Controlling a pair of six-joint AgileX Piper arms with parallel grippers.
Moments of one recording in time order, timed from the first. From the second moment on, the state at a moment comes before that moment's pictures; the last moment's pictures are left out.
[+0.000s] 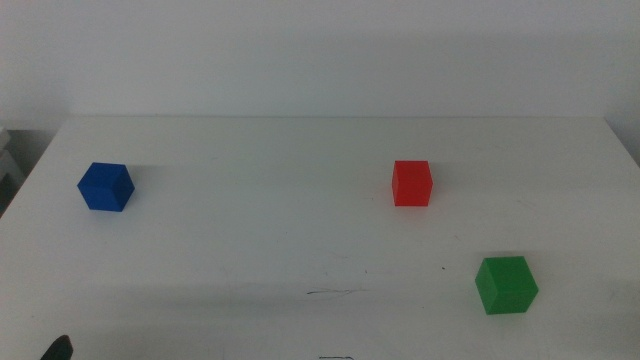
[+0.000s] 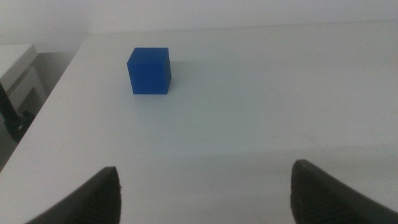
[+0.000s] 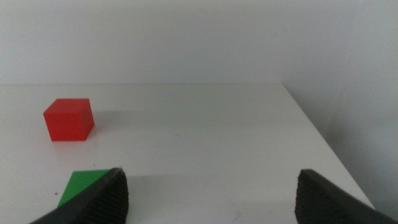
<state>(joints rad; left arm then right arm) -0.01 -0.01 0.03 -0.18 0.30 0.17 -0.05 -0.02 0.03 0.06 0.18 -0.04</state>
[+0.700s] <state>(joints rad) -0.01 -0.01 0.03 -0.18 0.30 0.17 -0.04 0.74 -0.86 0.04 0.79 -0.04</state>
